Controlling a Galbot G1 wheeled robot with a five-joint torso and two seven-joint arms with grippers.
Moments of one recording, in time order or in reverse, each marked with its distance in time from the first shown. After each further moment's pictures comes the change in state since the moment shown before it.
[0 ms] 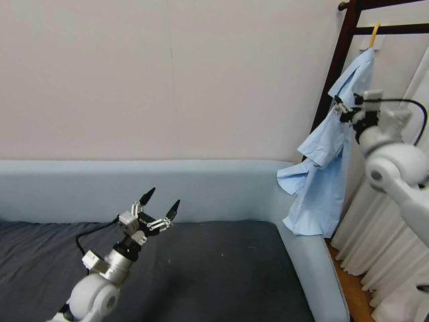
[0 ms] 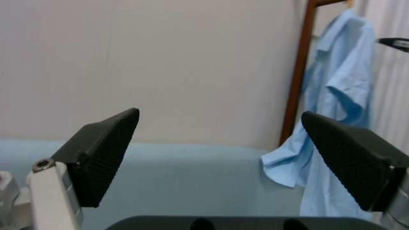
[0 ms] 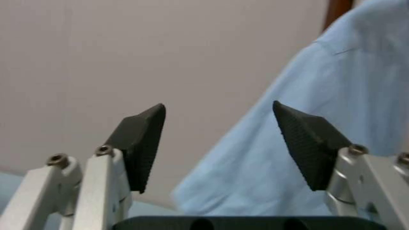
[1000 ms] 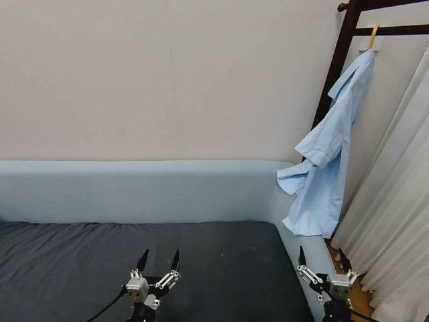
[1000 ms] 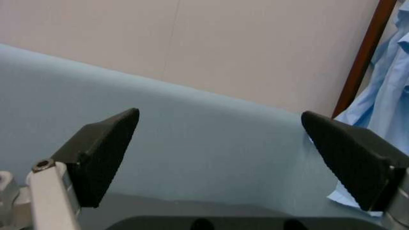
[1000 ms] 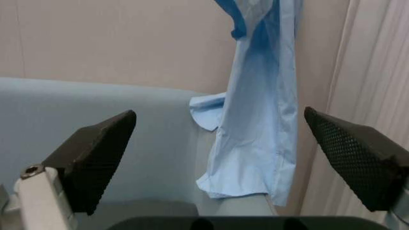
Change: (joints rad) left arm 0.335 -0.343 -0.033 -0.038 0.344 -0.095 -0.110; right arm -0.975 0.883 0.408 0.207 -0.874 0.228 -0.032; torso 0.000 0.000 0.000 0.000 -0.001
